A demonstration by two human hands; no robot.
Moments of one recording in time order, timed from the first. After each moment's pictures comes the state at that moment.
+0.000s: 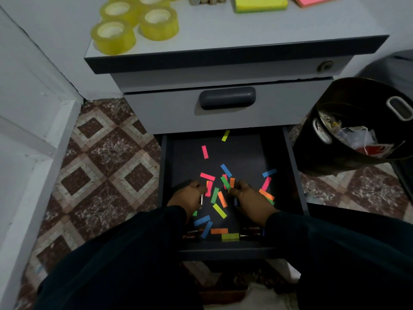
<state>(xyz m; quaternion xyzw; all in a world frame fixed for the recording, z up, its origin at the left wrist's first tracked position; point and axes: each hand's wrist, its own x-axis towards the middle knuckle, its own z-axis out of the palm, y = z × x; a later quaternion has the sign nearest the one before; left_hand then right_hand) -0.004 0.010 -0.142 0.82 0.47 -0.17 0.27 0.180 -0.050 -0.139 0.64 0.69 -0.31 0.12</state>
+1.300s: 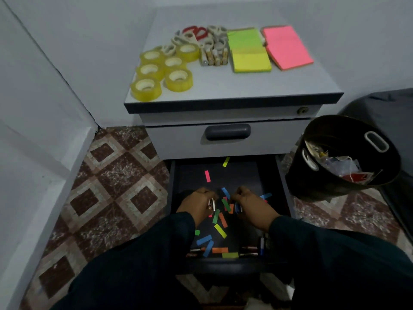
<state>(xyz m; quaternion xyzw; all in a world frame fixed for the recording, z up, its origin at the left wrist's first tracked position) 0.008 0.007 -0.081 0.84 0.47 -0.03 0.26 0.182 -0.043 -0.066 0.64 0.72 -0.25 0.05</state>
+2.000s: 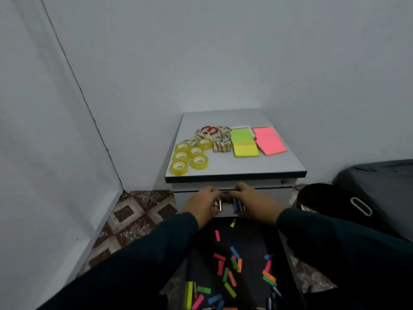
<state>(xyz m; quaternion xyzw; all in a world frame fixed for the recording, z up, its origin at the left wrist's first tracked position) 0.000 0.020 0.112 0.89 0.44 0.12 0.12 0.166 -0.024 0.136 0.60 0.79 -0.10 -0.03</state>
